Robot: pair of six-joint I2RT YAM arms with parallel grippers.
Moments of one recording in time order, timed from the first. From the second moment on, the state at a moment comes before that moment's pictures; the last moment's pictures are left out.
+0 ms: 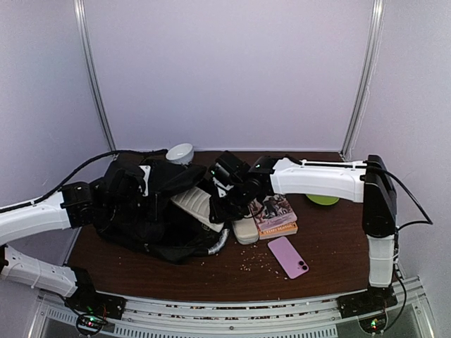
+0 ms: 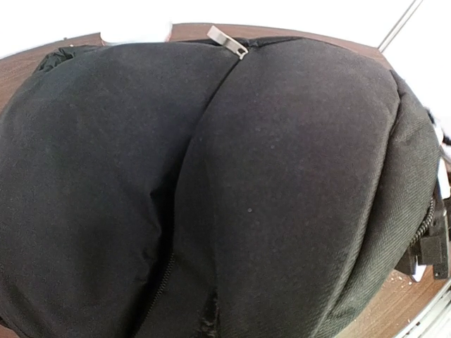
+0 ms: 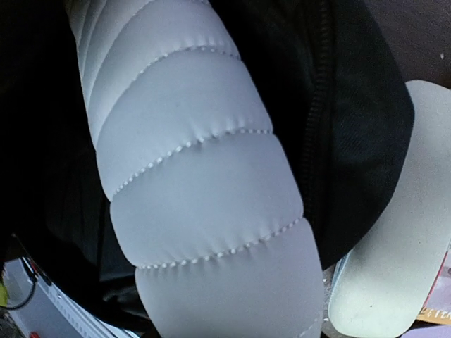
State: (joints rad) left arm -0.89 1.07 0.85 -0.47 -0.30 -0.56; right arm 0.99 2.04 1.72 -0.71 -0.05 0.64
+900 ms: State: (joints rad) left arm -0.91 1.25 0.88 -0.41 -0.27 -0.62; right arm 0.97 1.76 1.14 -0.07 -0.05 0.91
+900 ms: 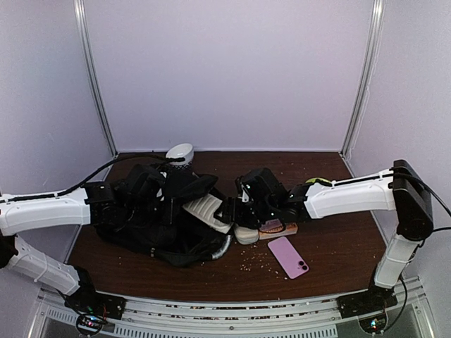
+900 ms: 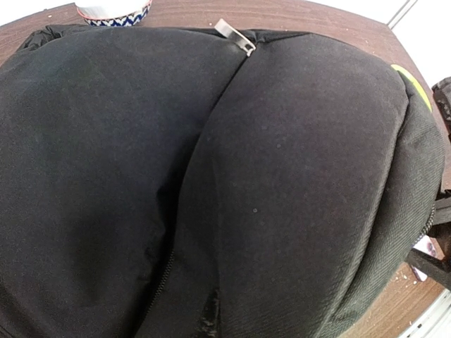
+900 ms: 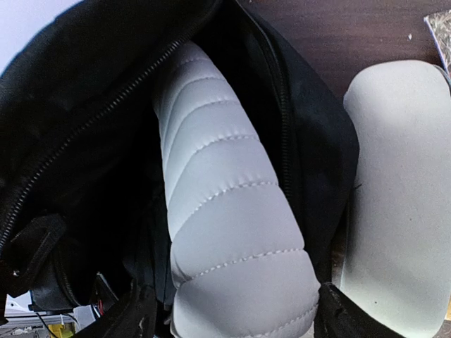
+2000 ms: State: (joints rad) left arm -0.94 1.17 0.91 -0.44 -0.30 -0.63; right arm 0.94 1.85 1.25 0.26 -0.07 1.06
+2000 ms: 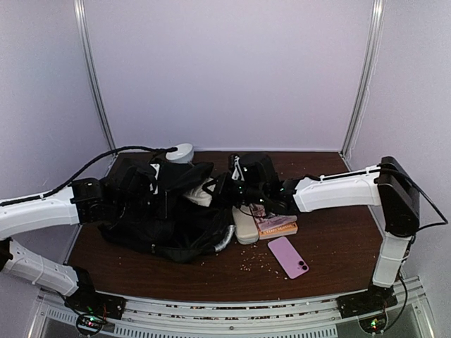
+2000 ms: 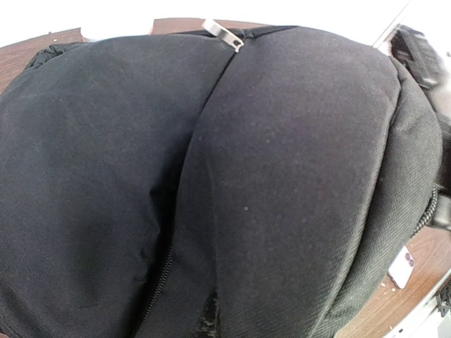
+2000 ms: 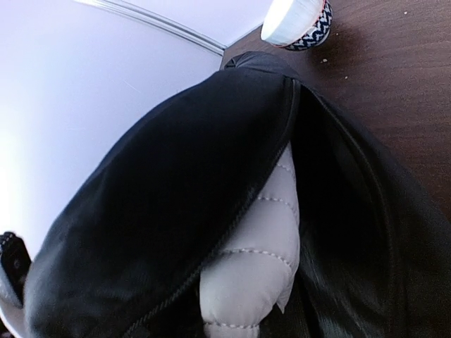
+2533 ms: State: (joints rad) left arm -0.94 1.12 0.91 -0.46 -0.25 -0.63; right arm 0.93 2.13 1.41 0.41 -0.02 1.20
